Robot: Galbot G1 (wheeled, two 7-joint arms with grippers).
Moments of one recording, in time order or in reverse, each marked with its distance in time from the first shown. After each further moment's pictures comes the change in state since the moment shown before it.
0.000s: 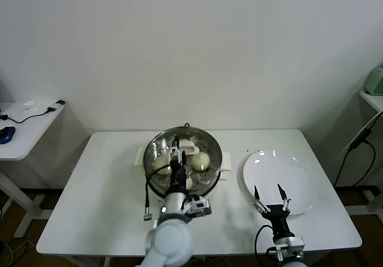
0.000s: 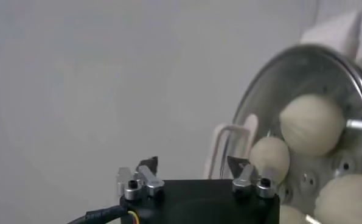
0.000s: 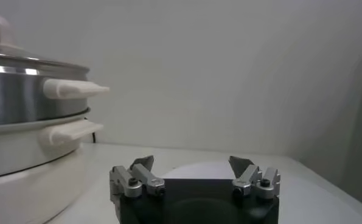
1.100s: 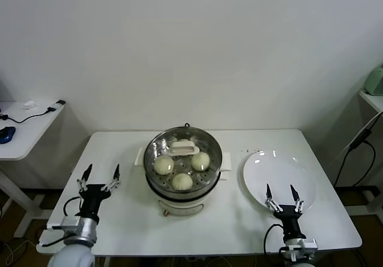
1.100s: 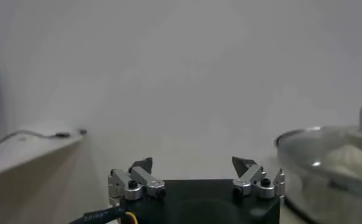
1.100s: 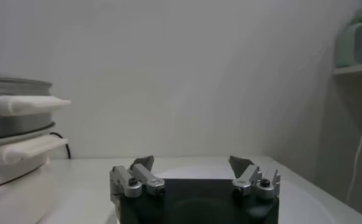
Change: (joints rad) left arm 0.345 0.142 -0.690 0.086 -1.577 -0.705 -0.227; right arm -0.002 -0.013 0.050 -0.029 0.104 0.066 0.001
